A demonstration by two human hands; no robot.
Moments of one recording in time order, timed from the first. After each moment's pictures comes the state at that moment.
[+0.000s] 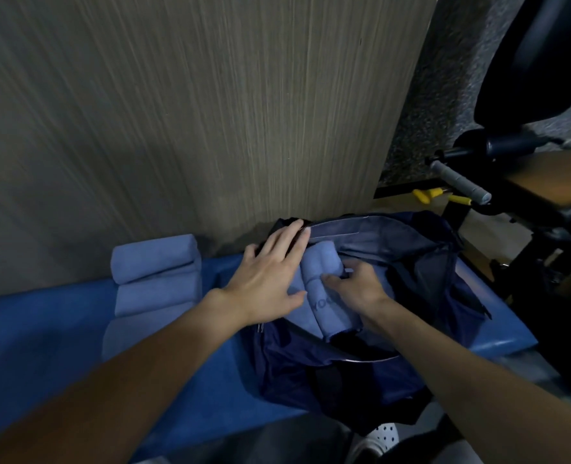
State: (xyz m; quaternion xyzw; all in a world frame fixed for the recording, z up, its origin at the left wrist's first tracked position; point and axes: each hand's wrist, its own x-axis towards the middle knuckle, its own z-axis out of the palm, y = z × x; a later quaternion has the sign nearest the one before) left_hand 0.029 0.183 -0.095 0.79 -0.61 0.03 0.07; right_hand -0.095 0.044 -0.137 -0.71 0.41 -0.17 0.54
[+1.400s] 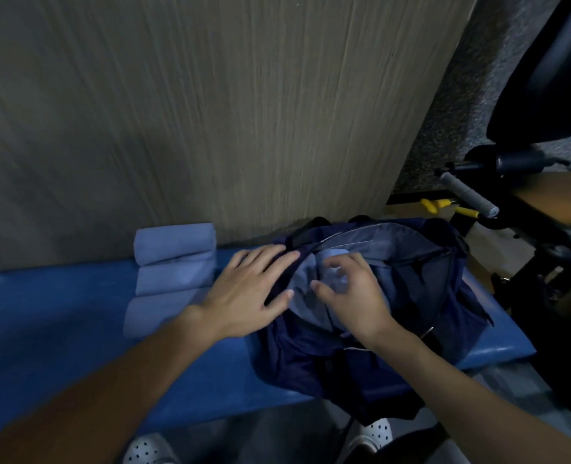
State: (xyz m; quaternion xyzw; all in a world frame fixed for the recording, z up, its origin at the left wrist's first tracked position) left_hand 0.044 0.256 -0.115 0.78 -0.60 0.09 0.13; right_hand -0.104 0.106 -0.111 -0.86 0.26 -0.24 0.36
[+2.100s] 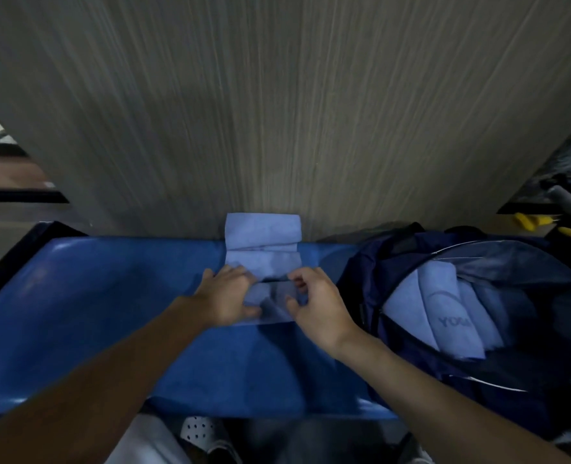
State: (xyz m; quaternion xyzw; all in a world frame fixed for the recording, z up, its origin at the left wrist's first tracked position) left_hand 0.162 0.378 -0.159 0.90 -0.42 -0.12 -0.02; right_hand 0.016 0.239 -0.131 -0.89 0.15 -0.11 0.42
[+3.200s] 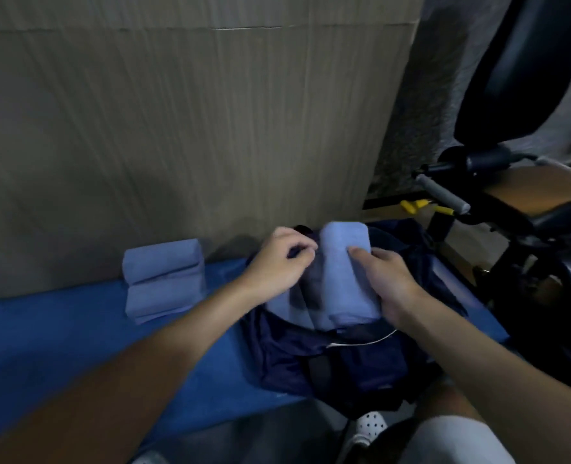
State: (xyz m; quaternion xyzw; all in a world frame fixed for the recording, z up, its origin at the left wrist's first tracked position) left_hand -0.007 0.177 -0.053 0.76 -0.46 -0.11 0.45; right_hand -0.149 0.068 -0.052 -0.58 0.42 -0.24 0.66
